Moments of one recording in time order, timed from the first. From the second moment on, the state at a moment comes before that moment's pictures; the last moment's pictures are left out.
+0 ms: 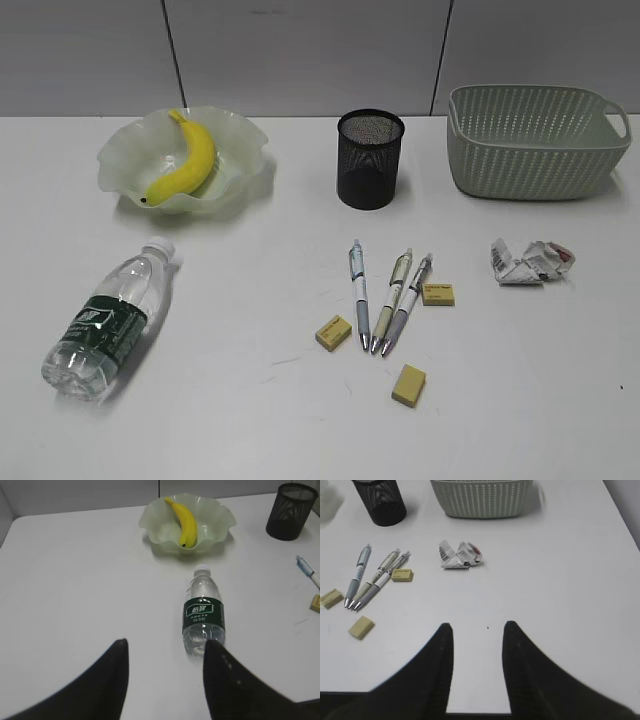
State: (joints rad) left arm -0.20 0.00 -0.54 0.02 1.06 -0.05; right arm 0.00 0.09 -0.52 0.11 1.01 -0.03
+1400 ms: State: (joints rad) left arm -0.19 -0.01 -0.54 0.02 1.06 -0.05; right arm 0.03 1.92 -1.06 0.31 0.46 -0.63
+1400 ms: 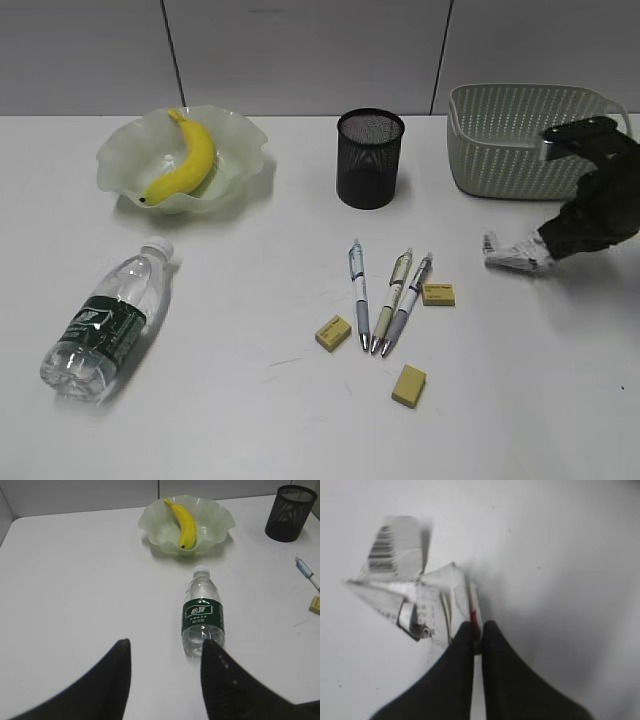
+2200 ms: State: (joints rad) left arm -0.19 -0.01 -0.54 0.02 1.06 -0.05; right arm 0.02 1.87 -1.33 0.34 0.26 -0.56
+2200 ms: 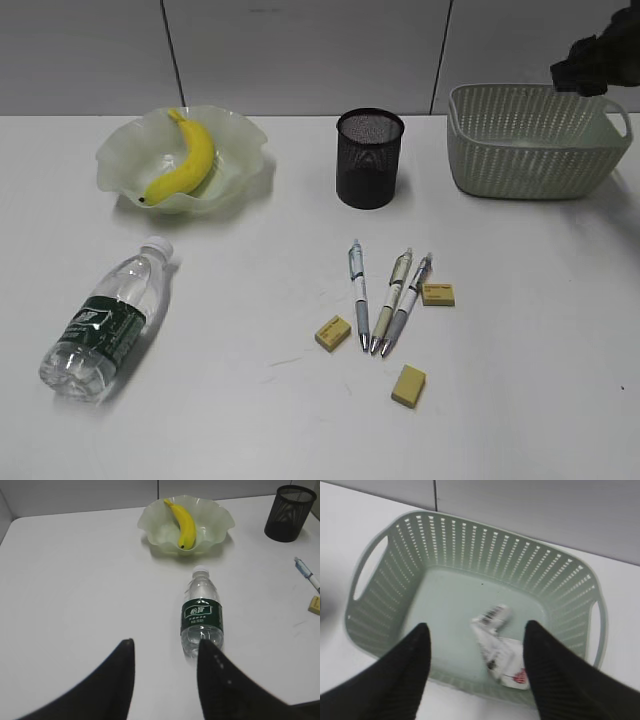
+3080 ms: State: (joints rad) left arm -0.19 0.30 -0.56 0.02 1.00 -0.05; right arm 0.02 0.54 -0.67 0.26 1.00 -0.23
